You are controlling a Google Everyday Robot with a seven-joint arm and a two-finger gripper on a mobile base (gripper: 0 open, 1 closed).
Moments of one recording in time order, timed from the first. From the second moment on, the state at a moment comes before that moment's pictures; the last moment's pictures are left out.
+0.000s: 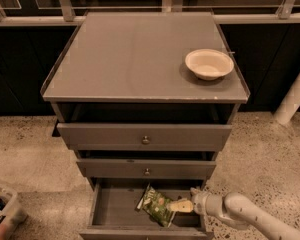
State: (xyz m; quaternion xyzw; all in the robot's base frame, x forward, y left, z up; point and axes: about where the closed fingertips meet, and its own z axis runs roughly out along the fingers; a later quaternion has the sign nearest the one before) arm 0.527 -0.156 0.285 -0.18 0.86 0.34 0.33
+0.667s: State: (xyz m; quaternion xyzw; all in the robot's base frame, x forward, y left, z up) arm 0.531 -0.131 0.259 -0.20 0.86 0.33 0.33
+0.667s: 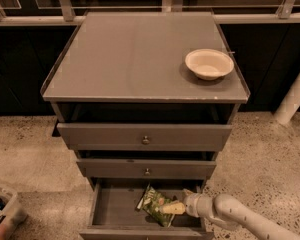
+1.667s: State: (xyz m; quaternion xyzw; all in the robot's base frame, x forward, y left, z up) arm 0.543 -0.086 0.204 -0.21 0.86 0.32 0.33
